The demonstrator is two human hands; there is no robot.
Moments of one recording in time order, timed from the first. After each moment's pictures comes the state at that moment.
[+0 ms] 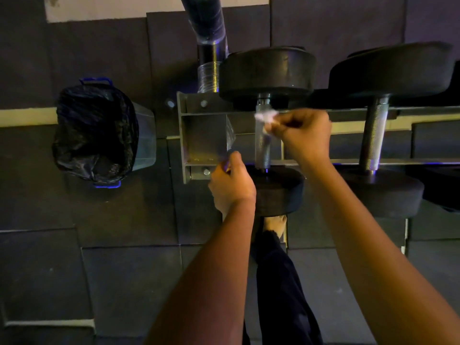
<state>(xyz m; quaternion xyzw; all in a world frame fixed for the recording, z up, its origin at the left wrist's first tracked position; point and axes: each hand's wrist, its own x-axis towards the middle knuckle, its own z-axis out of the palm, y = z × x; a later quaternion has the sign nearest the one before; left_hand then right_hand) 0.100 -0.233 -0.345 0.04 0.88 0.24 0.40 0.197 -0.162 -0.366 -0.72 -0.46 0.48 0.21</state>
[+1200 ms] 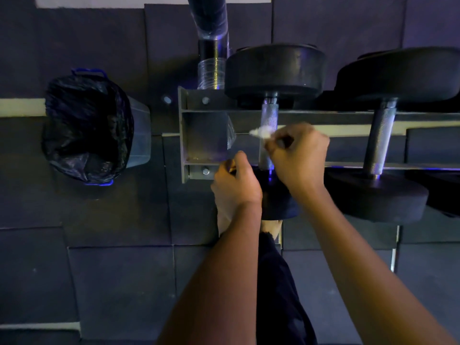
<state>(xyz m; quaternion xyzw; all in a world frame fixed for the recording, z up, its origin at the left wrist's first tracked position) 0.100 -0.231 -0.344 0.02 0.89 0.24 0.39 0.175 -0.185 -0.356 -0.73 -0.59 0.32 0.15</state>
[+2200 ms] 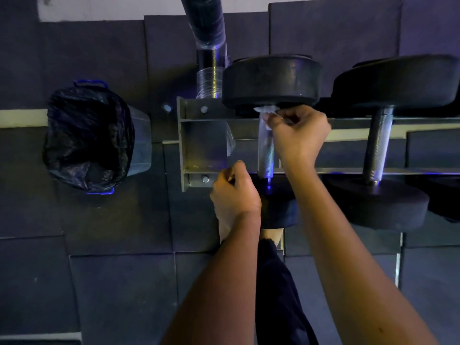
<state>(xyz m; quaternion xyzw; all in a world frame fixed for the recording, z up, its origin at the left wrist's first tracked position) 0.101 -0.232 -0.345 0.03 0.89 0.25 0.39 0.163 -0.149 -0.373 -0.78 -0.41 0.36 0.31</state>
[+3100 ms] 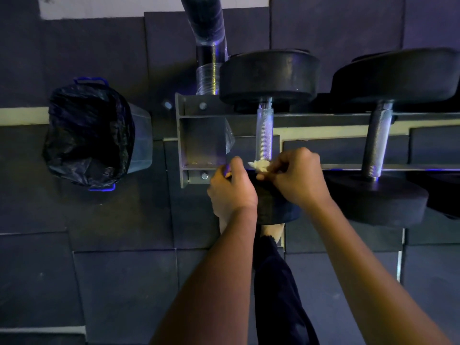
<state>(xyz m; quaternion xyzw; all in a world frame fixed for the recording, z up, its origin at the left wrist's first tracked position) 0.099 -0.234 -0.351 0.04 0.89 0.24 0.38 0.200 -0.202 -0.358 -0.68 -0.57 0.46 0.04</state>
